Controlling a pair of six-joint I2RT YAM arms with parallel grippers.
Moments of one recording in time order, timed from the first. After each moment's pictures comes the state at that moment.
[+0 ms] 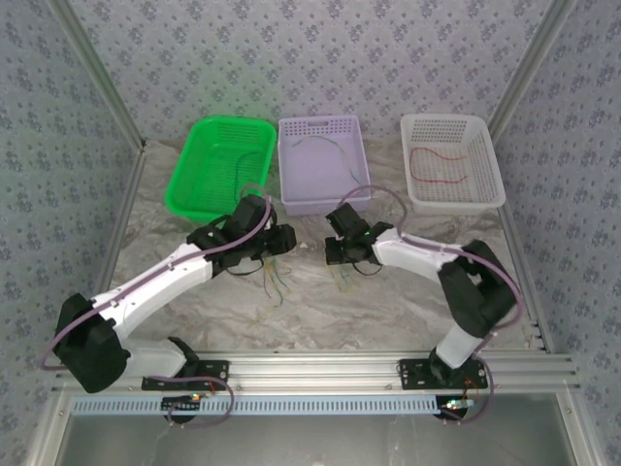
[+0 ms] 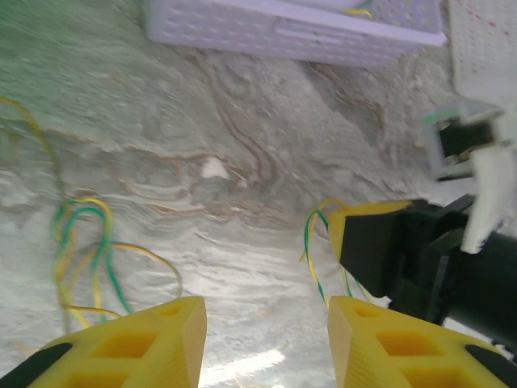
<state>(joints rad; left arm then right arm) -0.73 1.28 0.99 -0.50 0.03 -0.79 0.69 1.62 1.00 -0.38 0.02 0.50</state>
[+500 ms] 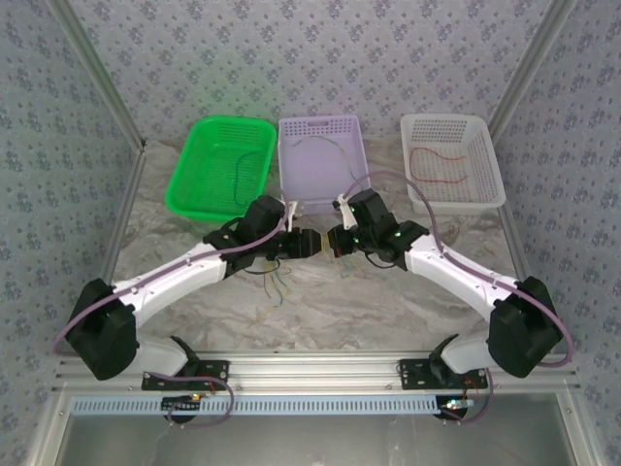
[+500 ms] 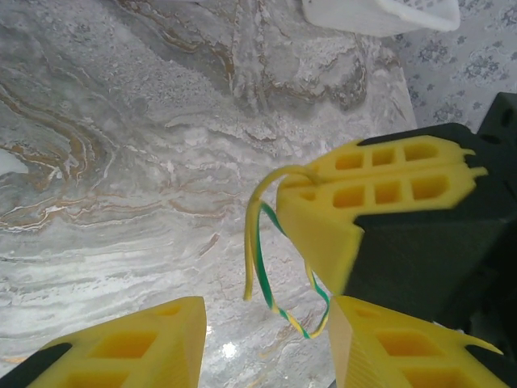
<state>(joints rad) -0.77 1.39 0.96 -0.24 0.31 -0.74 0.66 1.37 0.99 -0.41 -0.17 0.32</state>
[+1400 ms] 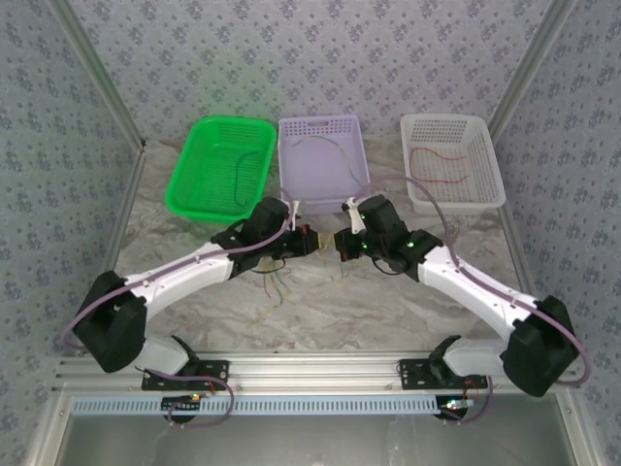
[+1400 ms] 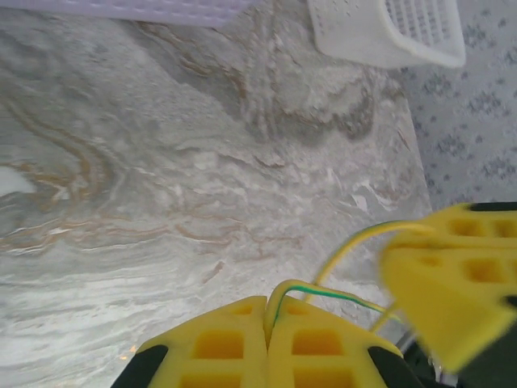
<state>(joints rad) -0.75 1.39 0.91 -0.14 0.24 -0.82 0.66 1.20 0.91 -0.39 -0.10 0.38</state>
